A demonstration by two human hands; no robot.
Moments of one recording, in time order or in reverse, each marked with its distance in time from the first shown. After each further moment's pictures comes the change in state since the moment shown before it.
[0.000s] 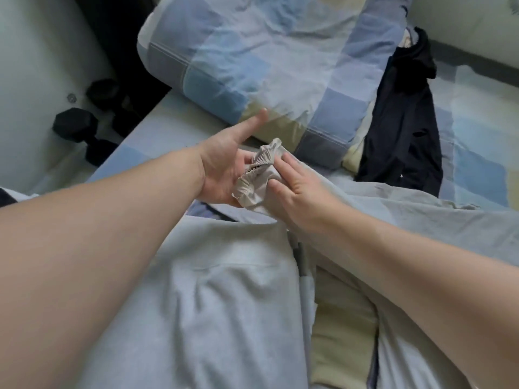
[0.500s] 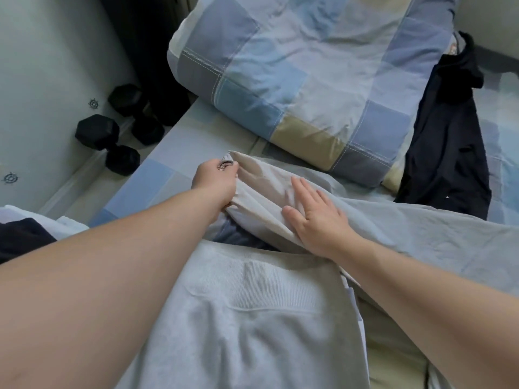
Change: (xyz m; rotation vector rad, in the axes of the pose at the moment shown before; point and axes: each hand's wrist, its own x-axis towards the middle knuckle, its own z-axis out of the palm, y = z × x) left_hand 0.035 -0.025 -0.101 0.186 0.967 0.284; right_hand 0.043 -0.014 0.047 -0.150 -0.105 0.220
